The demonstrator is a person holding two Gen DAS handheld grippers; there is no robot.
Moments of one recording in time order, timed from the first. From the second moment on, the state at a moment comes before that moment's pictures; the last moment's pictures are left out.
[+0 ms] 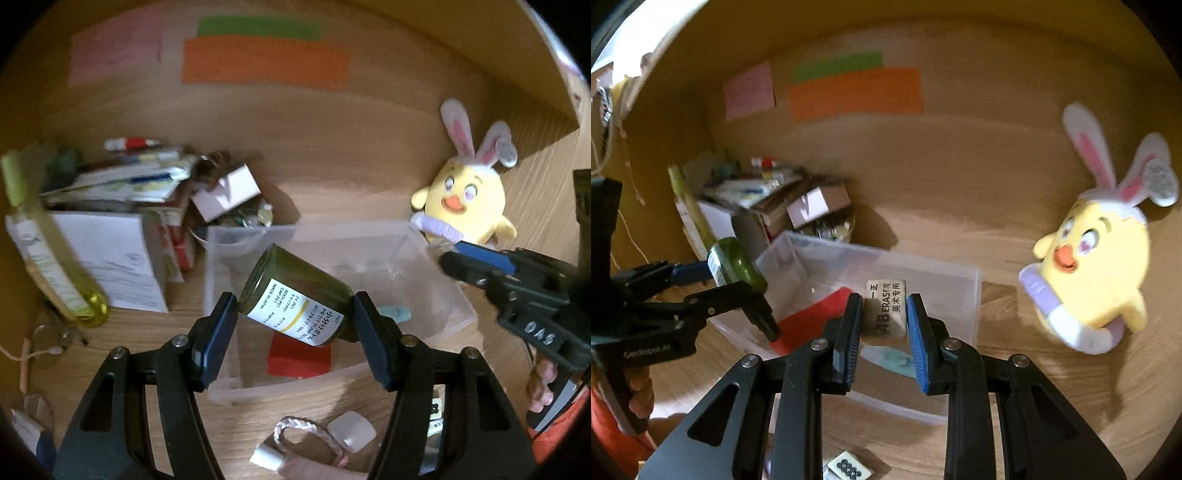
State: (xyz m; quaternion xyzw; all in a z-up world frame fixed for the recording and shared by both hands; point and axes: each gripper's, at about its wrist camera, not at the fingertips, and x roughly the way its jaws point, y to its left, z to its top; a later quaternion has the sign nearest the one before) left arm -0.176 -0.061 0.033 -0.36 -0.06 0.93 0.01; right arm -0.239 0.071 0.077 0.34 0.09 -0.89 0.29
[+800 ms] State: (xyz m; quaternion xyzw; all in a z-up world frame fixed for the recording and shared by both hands) left arm -0.217 -0.040 -0.008 -0.44 -0.04 0.90 0.03; right arm -0.292 0.035 0.001 0.45 0.14 -0.84 0.27
